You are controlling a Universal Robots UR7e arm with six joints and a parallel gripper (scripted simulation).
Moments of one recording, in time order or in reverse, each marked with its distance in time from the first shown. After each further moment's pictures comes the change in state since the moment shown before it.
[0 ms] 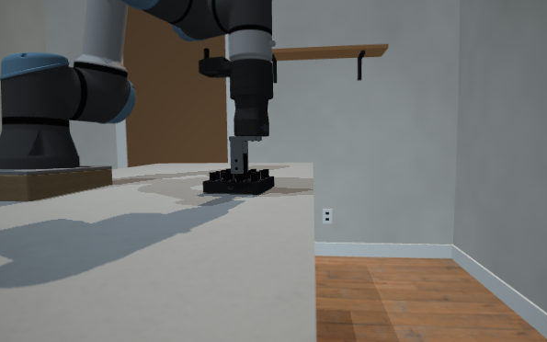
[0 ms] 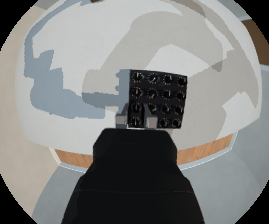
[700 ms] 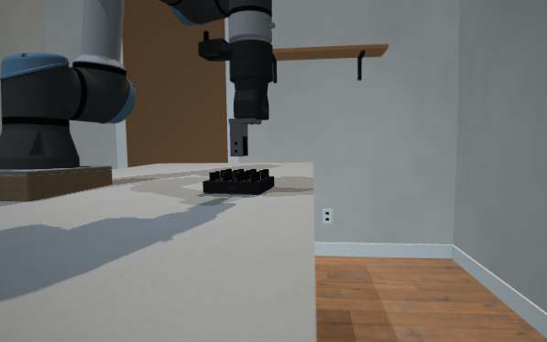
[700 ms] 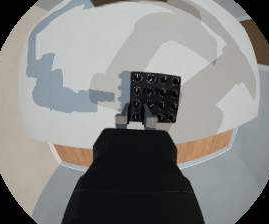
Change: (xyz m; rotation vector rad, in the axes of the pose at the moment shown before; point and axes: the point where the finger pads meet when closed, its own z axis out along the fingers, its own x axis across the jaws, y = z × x) arm 0.000 0.000 -0.030 0.000 0.000 0.000
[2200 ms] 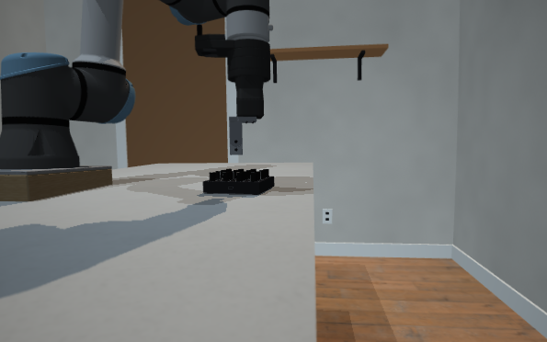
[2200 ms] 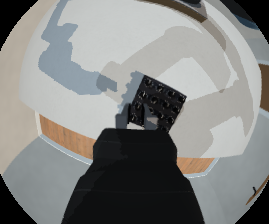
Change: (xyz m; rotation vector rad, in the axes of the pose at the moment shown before) arm -0.005 -0.004 -0.003 0.001 -0.003 -0.355
